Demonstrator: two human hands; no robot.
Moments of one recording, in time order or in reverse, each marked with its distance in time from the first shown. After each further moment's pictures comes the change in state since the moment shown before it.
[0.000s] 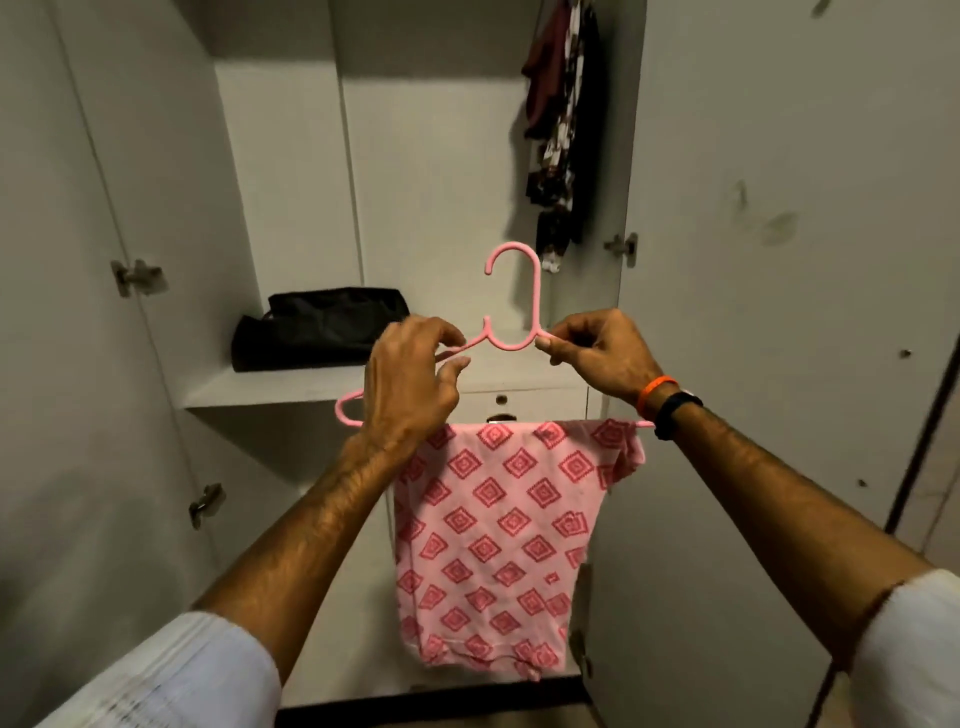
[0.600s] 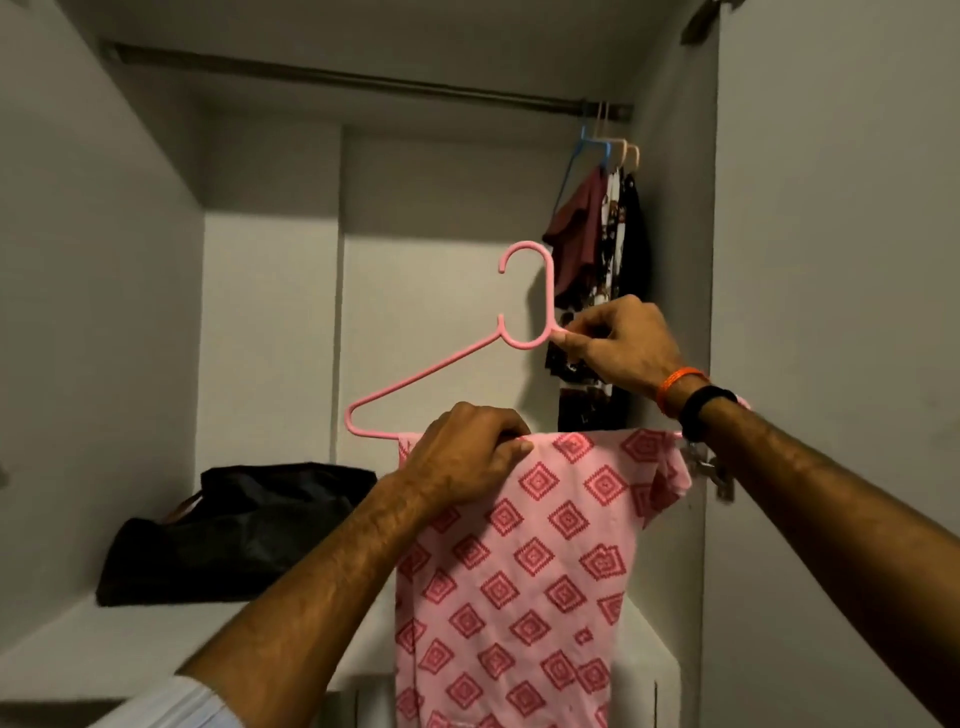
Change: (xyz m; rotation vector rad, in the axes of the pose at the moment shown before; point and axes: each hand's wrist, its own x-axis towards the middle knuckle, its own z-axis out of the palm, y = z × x) left_hand 0.295 -0.093 0.177 0.018 -0.433 0.126; right_hand 0.365 0.027 -0.031 -0.257 0.225 -0.257
